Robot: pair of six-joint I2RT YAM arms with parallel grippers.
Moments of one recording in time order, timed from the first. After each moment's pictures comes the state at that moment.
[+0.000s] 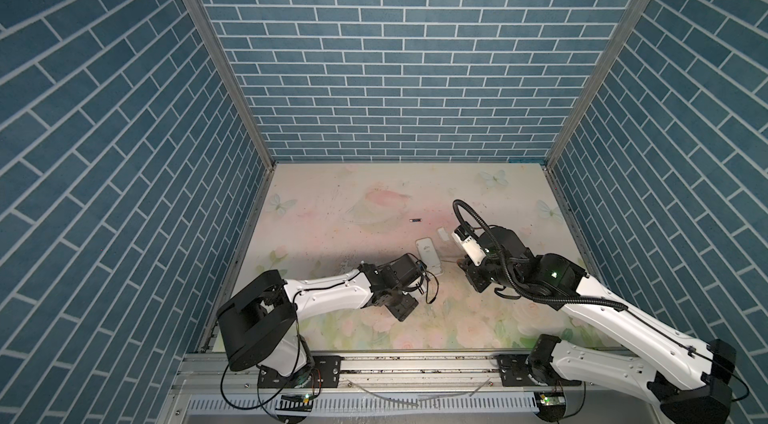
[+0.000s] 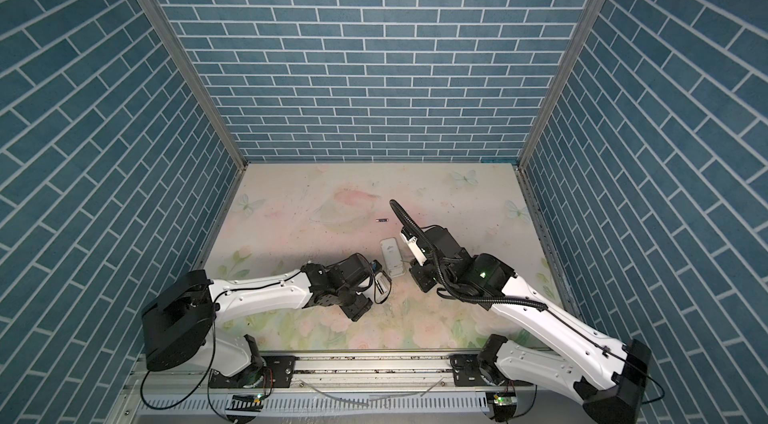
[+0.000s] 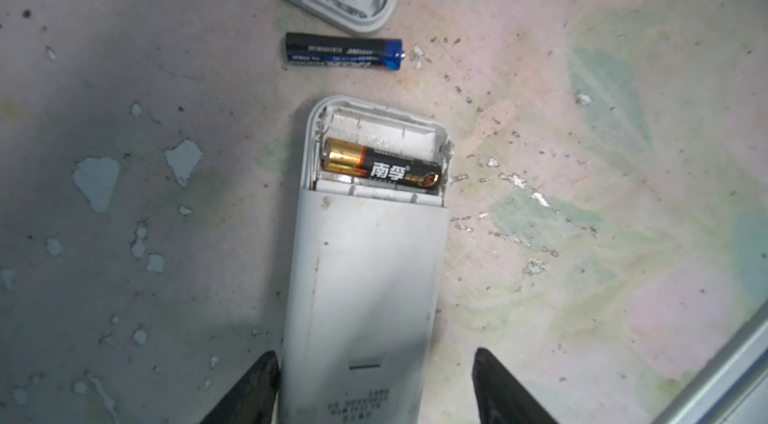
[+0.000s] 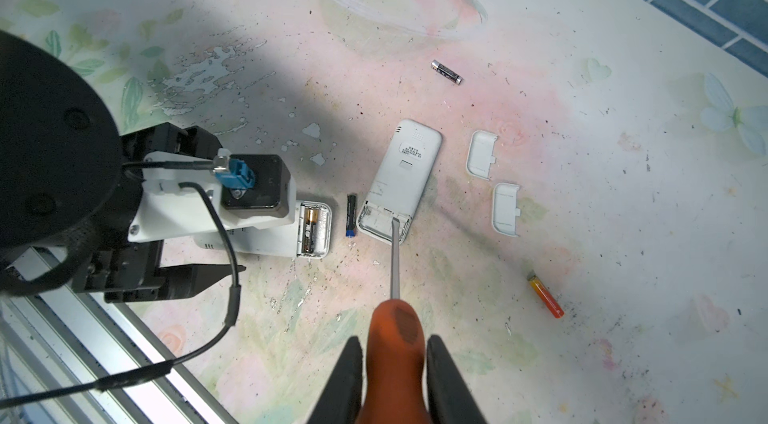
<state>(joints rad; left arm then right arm) -1.01 1.51 0.80 -0.49 -0.03 -0.17 0.92 1.00 0.97 -0.81 0.13 0.08</state>
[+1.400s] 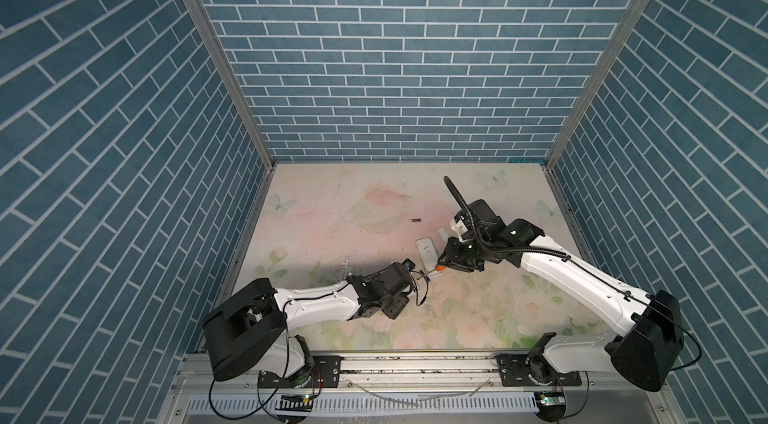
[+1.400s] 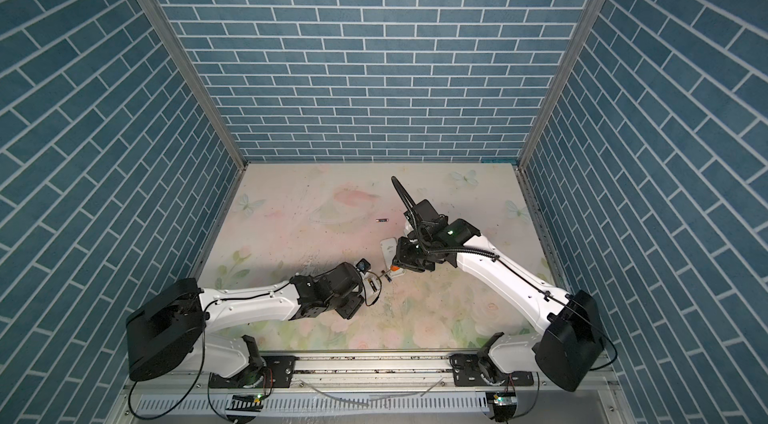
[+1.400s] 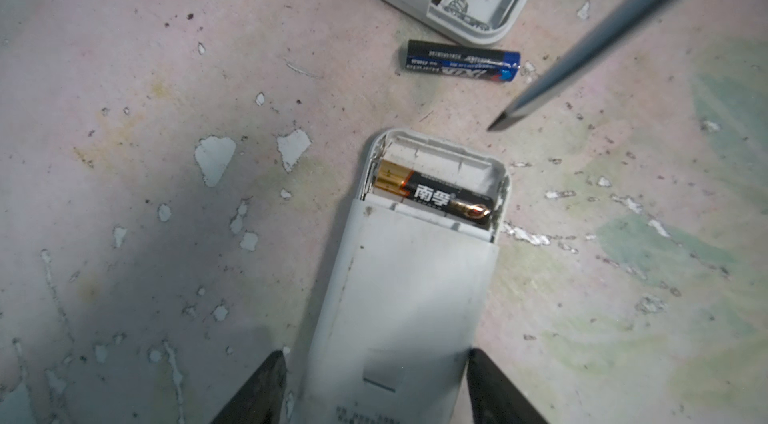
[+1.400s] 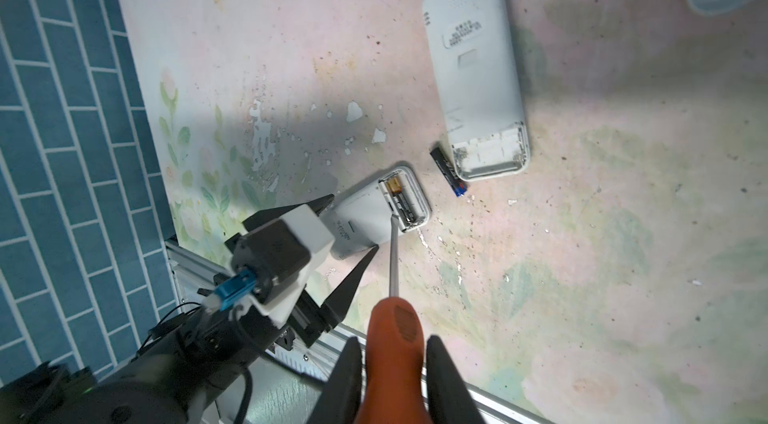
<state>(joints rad) -1.01 1.42 0.62 -0.28 -0.18 -0.22 0.74 1.33 1.10 -0.85 -0.31 0.84</state>
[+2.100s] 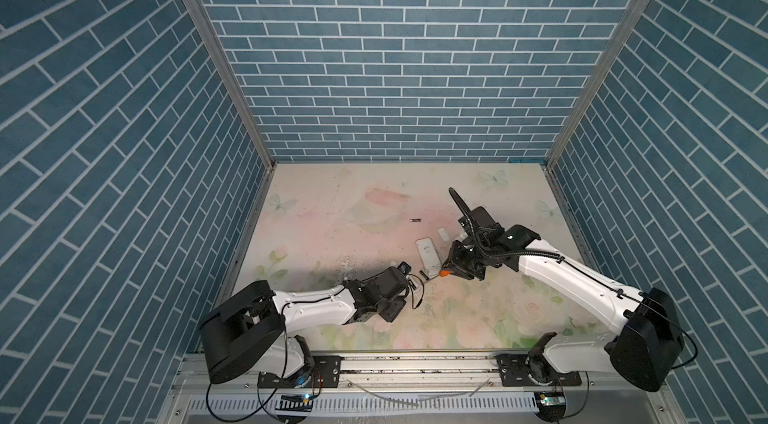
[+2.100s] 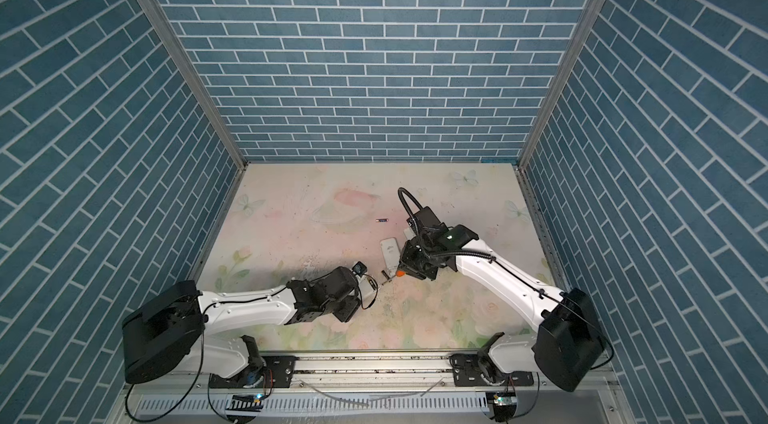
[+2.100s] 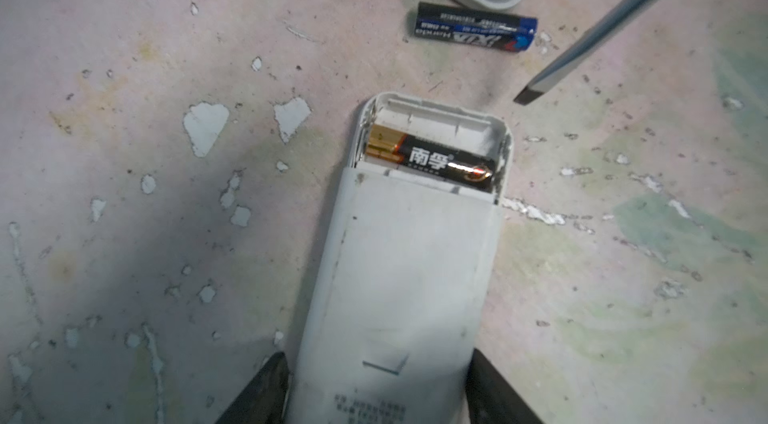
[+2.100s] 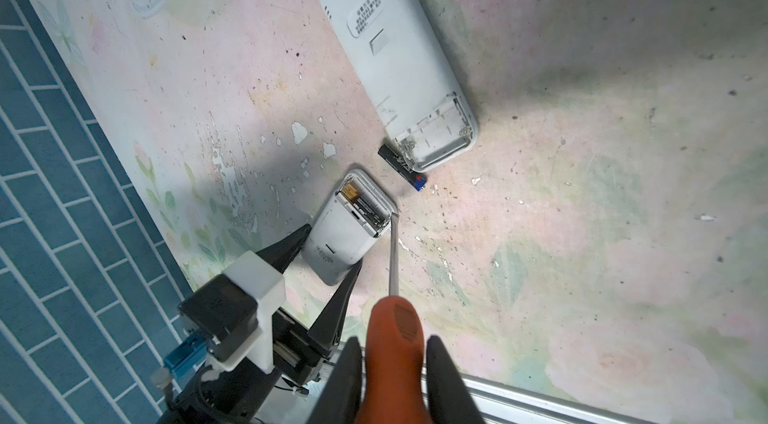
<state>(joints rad) -1.01 1.40 0.56 -0.22 -0.17 -0.24 0.72 1.33 1.03 -0.81 -0.30 1.04</state>
